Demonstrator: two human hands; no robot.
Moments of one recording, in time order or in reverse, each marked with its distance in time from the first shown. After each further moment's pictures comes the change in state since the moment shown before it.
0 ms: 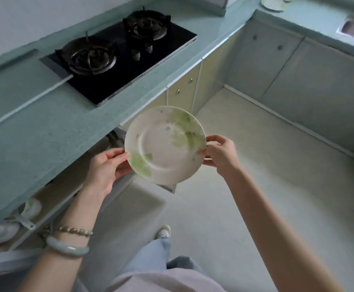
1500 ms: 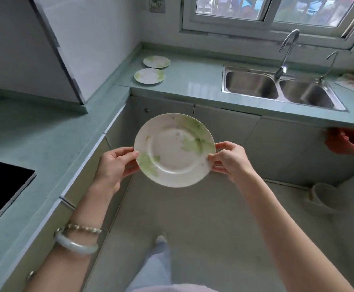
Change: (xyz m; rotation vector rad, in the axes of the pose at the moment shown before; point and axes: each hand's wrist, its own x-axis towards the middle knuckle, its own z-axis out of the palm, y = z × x) left_hand 0.424 0.178 0.730 0.129 -0.440 0.097; right_hand 0.538 -0.308 -0.430 0.243 0.349 -0.111
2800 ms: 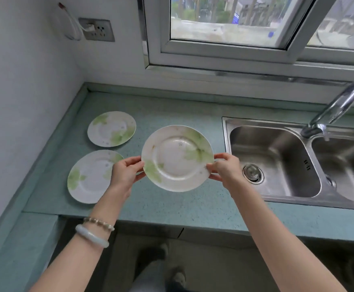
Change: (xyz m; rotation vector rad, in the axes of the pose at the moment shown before) left_hand 0.681 0.112 0.310 0.137 -0.064 -0.160; right_hand 0.680 -0.233 0.028 0.072 0.196 0.178
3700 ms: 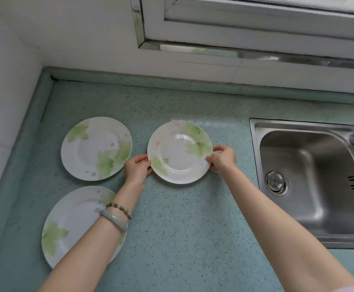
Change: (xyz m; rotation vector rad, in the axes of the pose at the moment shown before) left_hand 0.244 -0.031 0.048 0.034 0.117 -0.270; right_hand 0.239 -0.007 0.101 -0.338 0.218 0.216
